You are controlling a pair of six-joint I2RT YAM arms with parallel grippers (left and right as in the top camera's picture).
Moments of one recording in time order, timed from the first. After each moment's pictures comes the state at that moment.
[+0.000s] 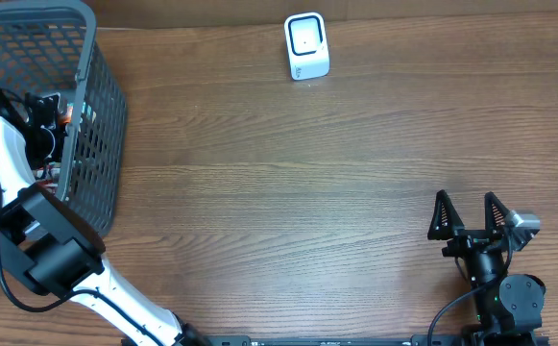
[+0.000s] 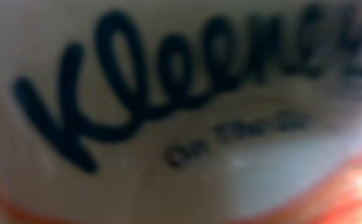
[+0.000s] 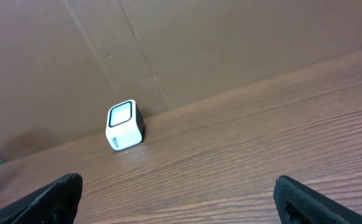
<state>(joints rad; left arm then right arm) 0.66 2.15 1.87 -1.06 0.28 0.44 0.10 0.01 0.02 -0.03 0.00 0.38</state>
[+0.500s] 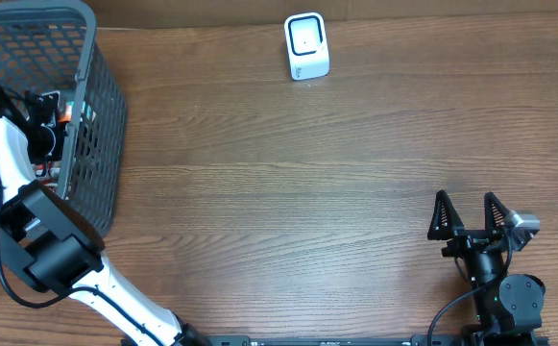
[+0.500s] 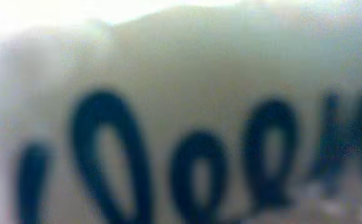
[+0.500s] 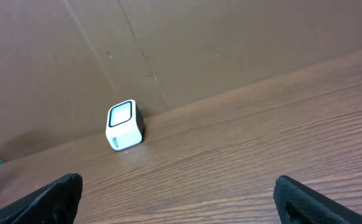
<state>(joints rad) 0.66 2.17 1.87 -1.00 0.26 0.45 0.10 0.01 0.02 -0.03 0.00 0.38</state>
